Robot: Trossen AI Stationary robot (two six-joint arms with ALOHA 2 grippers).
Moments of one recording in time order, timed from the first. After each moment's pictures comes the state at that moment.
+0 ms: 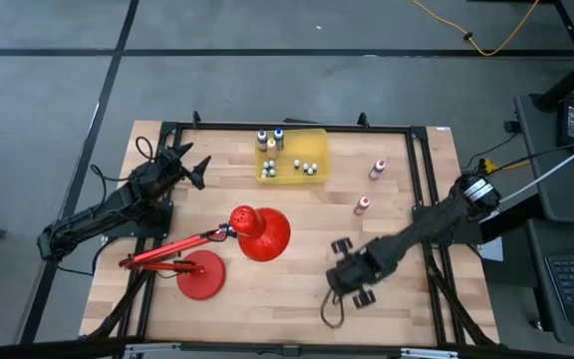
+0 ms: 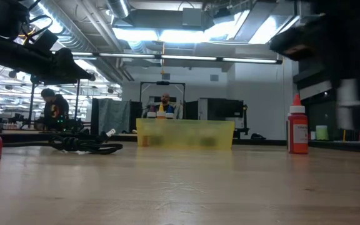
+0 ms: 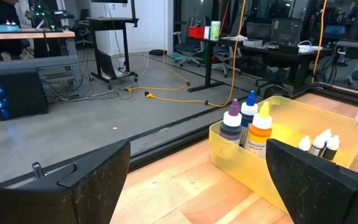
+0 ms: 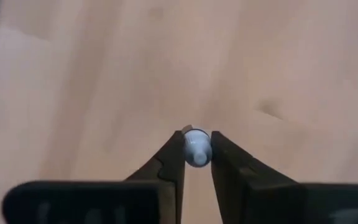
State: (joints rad) left arm 0.54 0.06 0.06 -0.09 -0.40 -0.09; right arm 0.55 1.74 1.24 -0.82 0.05 0.19
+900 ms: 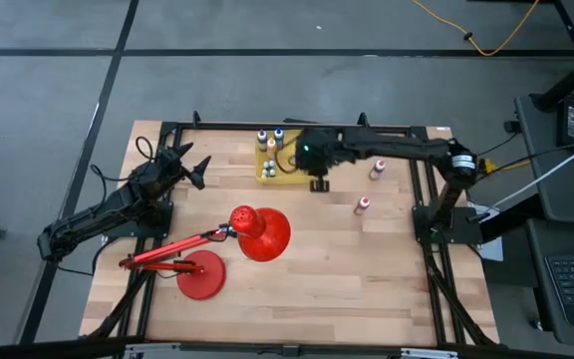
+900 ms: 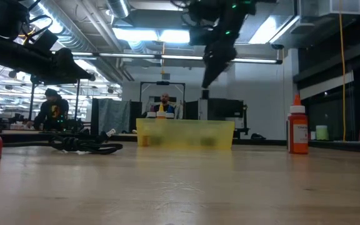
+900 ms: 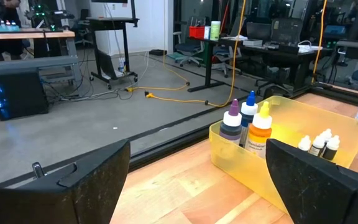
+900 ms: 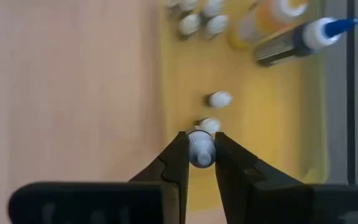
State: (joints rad) left arm 0.54 0.06 0.06 -0.09 -0.40 -0.09; right arm -0.25 1.80 1.56 -0.88 0.14 -0.34
